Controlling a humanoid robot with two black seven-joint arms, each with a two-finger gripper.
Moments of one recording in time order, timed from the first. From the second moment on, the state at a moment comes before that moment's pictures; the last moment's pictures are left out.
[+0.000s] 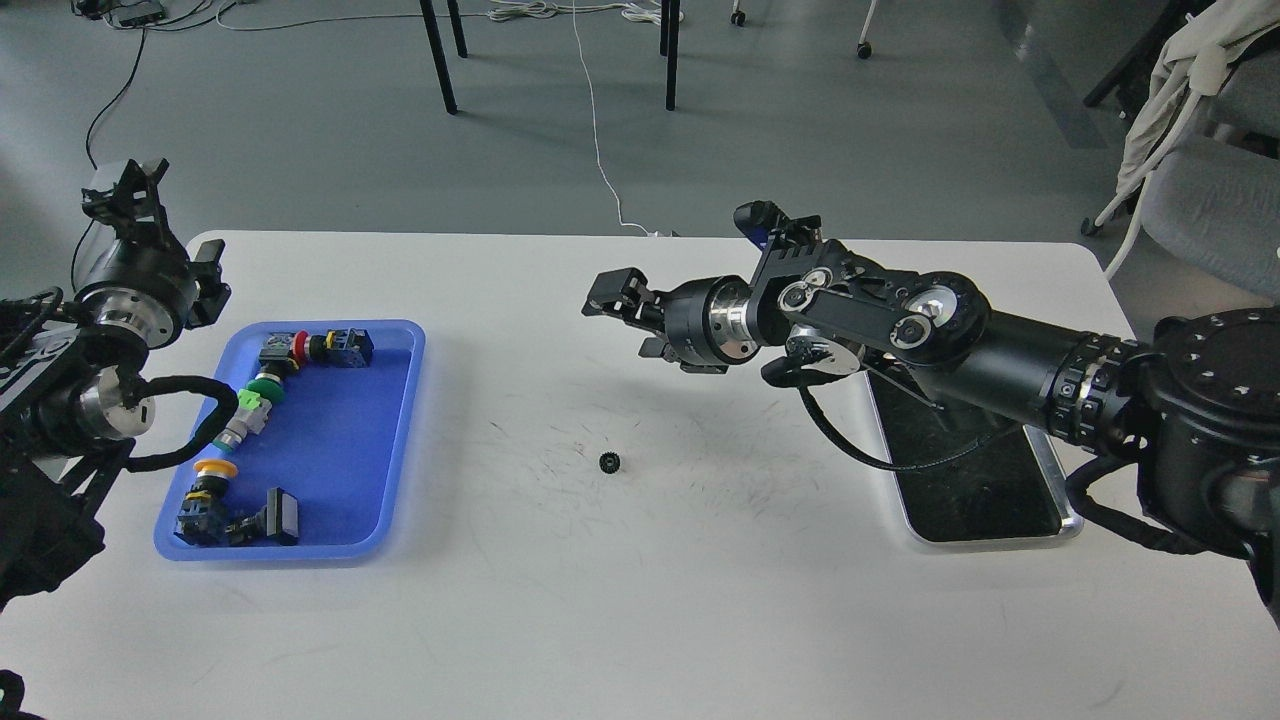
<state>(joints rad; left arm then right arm) -0.56 0.49 -1.03 -0.83 0.39 0.04 -0.19 1.26 0.00 -0.07 0.68 -0.33 0.28 -0.12</state>
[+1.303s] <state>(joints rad) -0.45 0.53 -0.48 -1.47 1.93 0.14 -0.11 0.52 -0.45 1.05 0.70 0.17 0.49 -0.07</state>
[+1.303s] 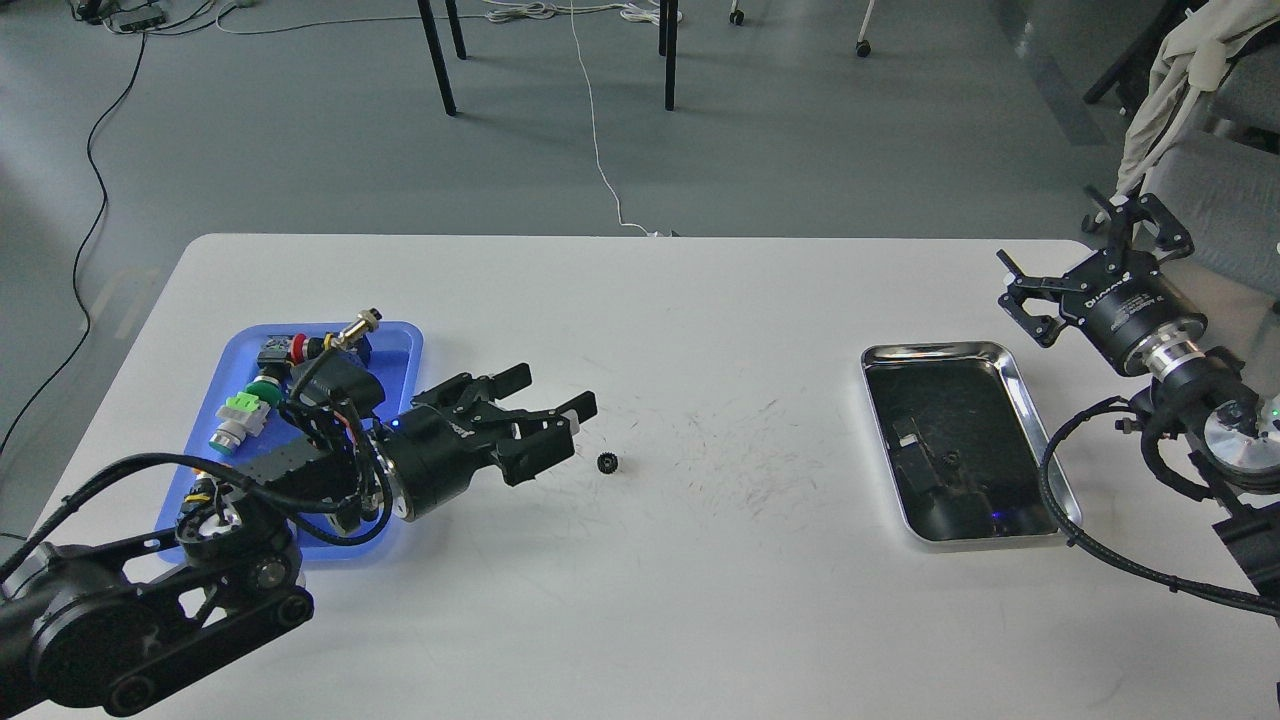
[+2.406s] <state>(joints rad) -0.44 0.20 -0.41 -1.02 2.18 0.27 -0.11 0.50 -0.46 1.00 0.70 0.15 0.49 -0.07</state>
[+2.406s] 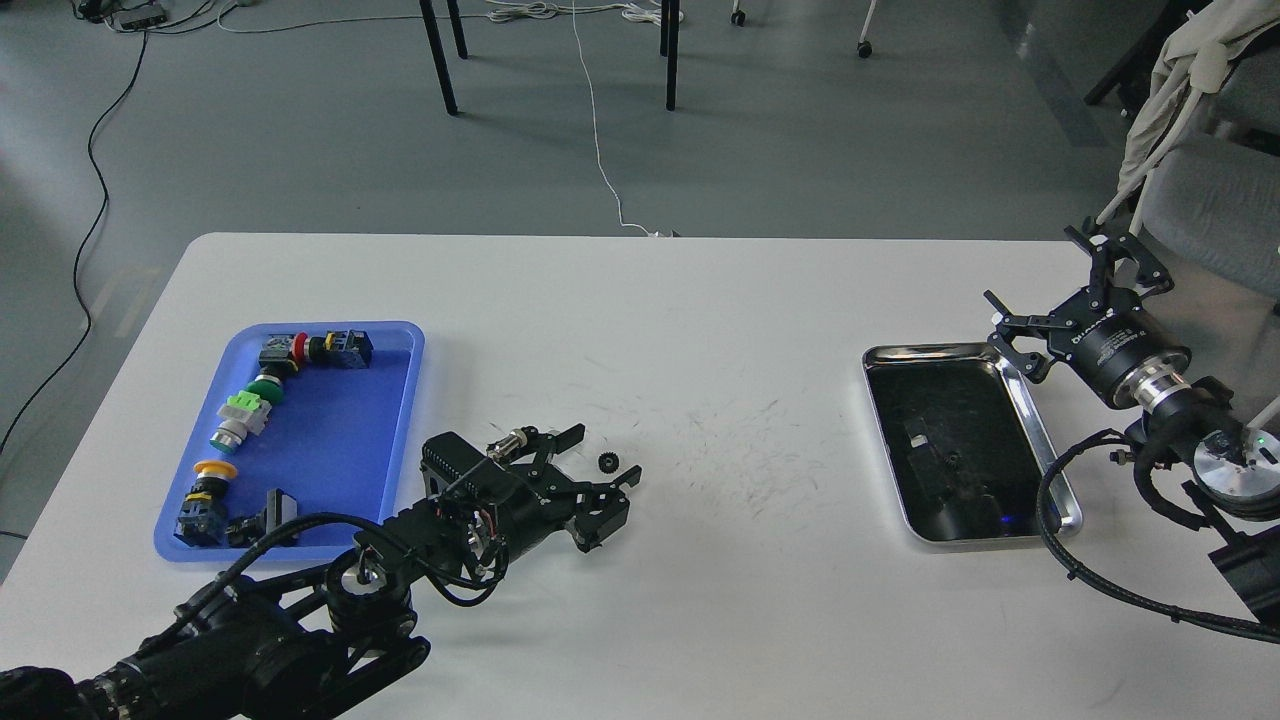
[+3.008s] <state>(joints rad) -0.45 0.19 -0.41 -0.98 2.18 0.29 -0.11 0.51 -0.46 1.01 0.70 0.15 0.49 -0.05</state>
